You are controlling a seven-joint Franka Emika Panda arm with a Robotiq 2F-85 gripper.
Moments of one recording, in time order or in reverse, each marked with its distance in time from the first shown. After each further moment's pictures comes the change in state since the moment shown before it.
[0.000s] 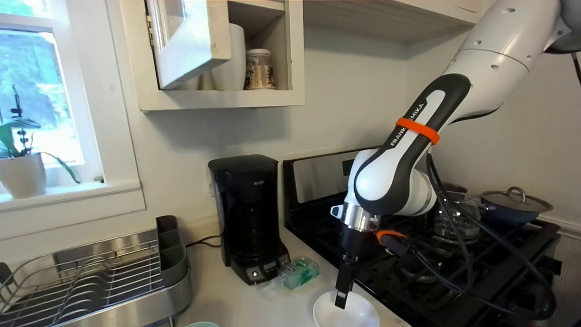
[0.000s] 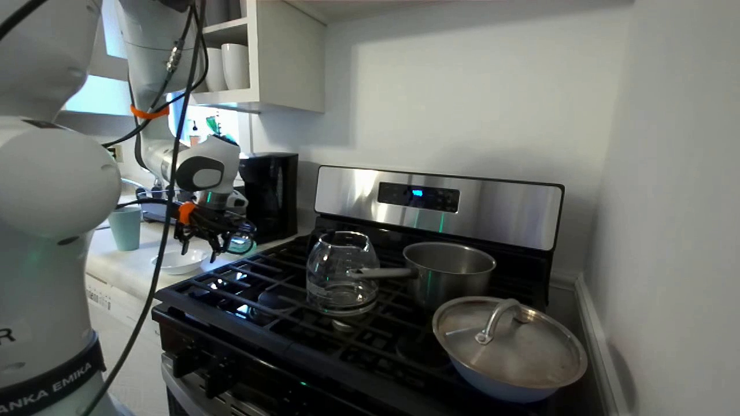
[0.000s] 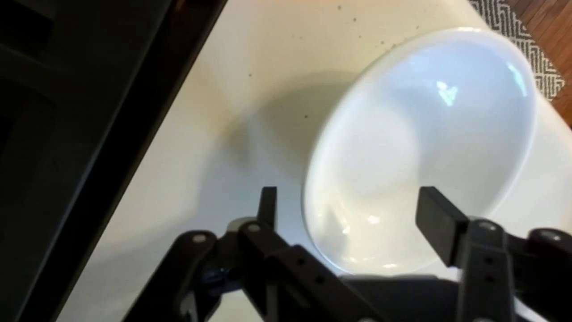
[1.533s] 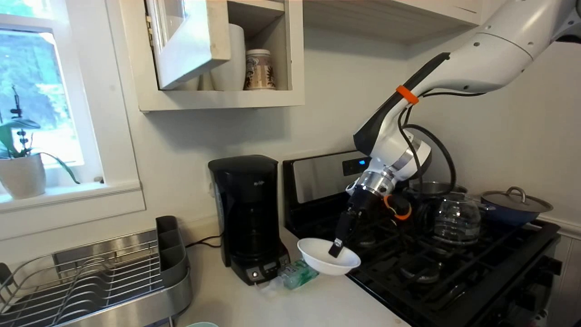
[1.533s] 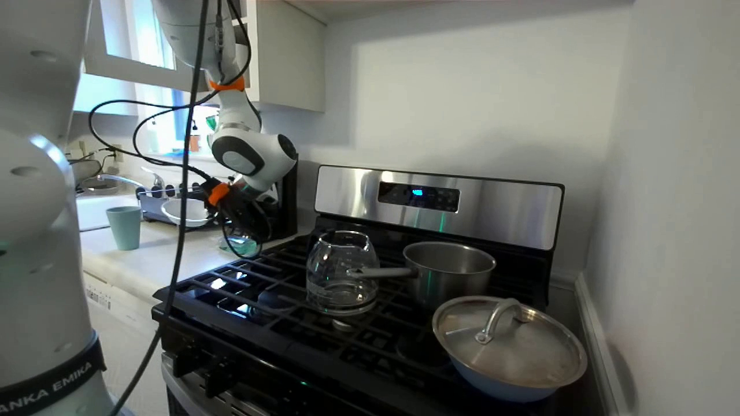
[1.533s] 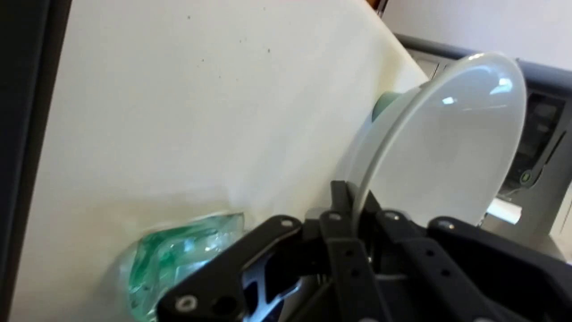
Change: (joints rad) arm -0.437 -0.094 0.187 0.051 0.644 -0.441 -0.522
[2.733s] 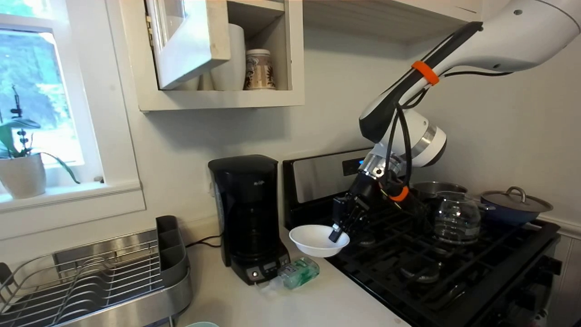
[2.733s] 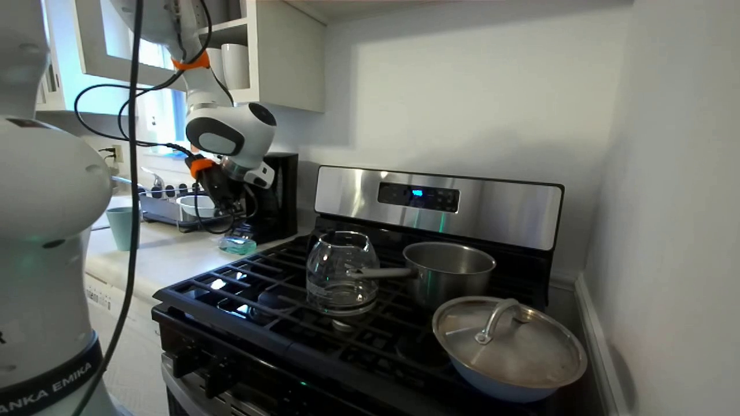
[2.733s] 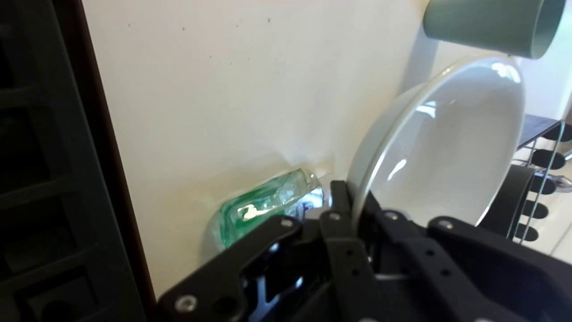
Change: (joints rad) arm 0.348 -0.174 -0.259 -0.074 -0.017 0.225 0.523
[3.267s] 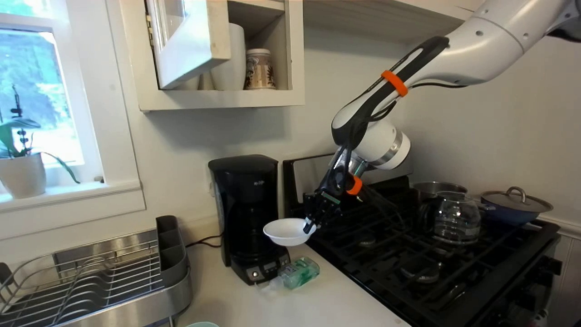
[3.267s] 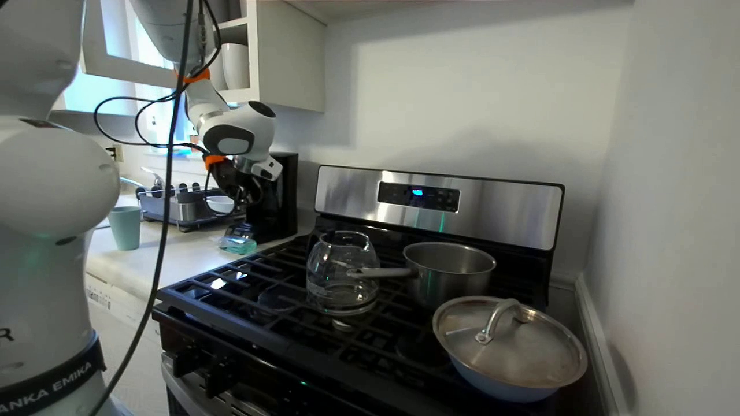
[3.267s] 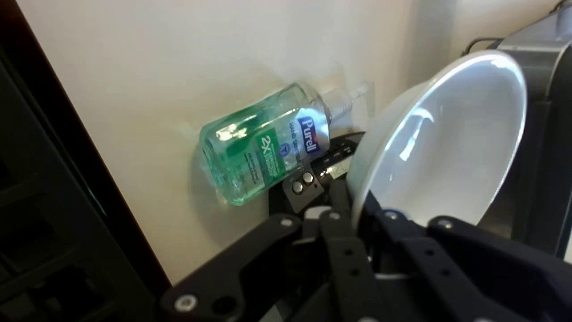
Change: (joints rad) arm 0.079 0.196 -0.044 0.227 -0.291 0.149 0.454
